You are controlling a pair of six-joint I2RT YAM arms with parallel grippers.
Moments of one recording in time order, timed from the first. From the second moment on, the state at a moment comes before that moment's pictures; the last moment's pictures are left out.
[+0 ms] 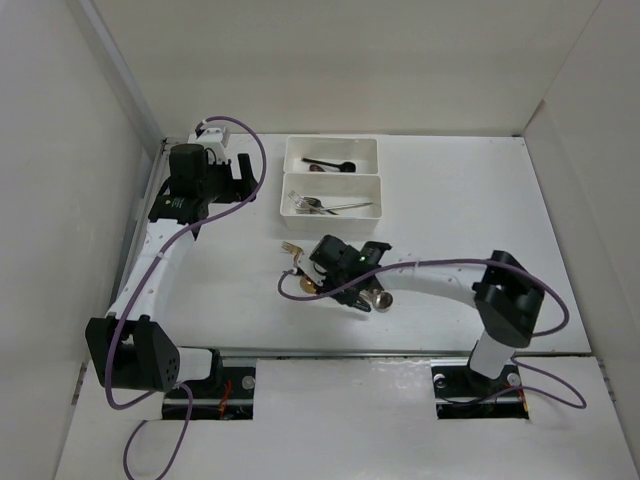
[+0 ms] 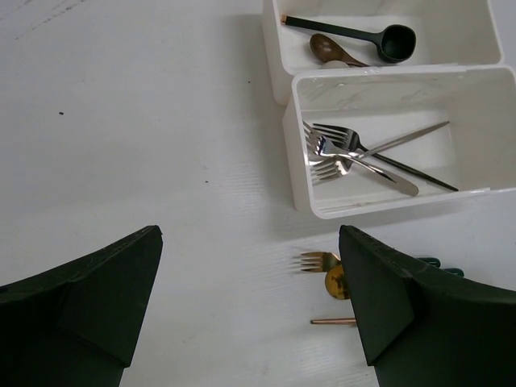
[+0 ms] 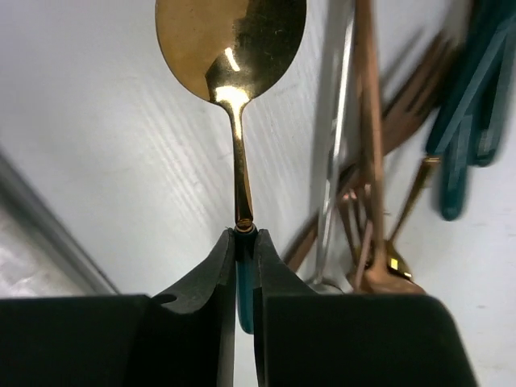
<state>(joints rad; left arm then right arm) -0.10 1.30 1.18 -0.39 0.19 -0.11 1.03 1.77 1.21 -0.67 0.02 -0.16</state>
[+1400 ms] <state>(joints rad) 0.01 1.38 1.18 -0.39 0.21 -0.07 0.58 2.37 2.01 0.10 0.27 -0.79</state>
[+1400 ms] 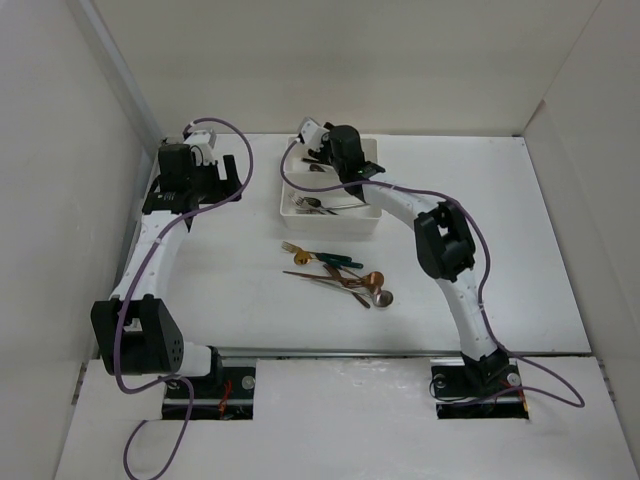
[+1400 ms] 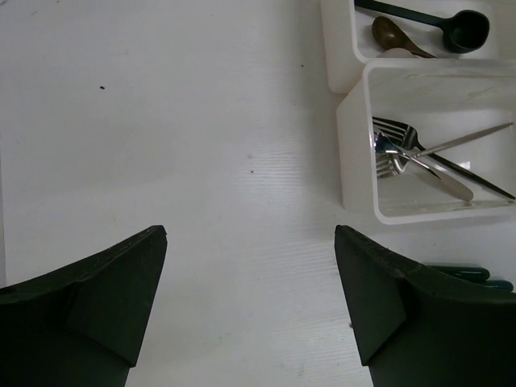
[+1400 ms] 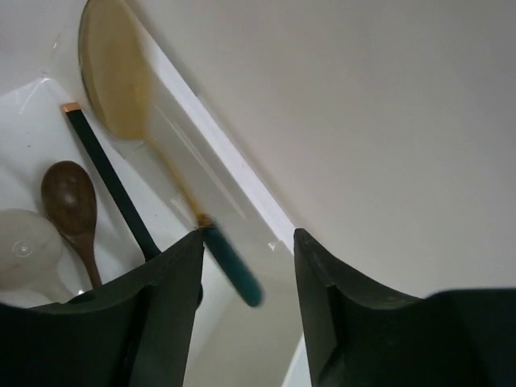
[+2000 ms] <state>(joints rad) -0.22 1.37 1.22 -0.59 0.50 0.53 0.52 1.82 1.63 0.15 0.32 -0.42</state>
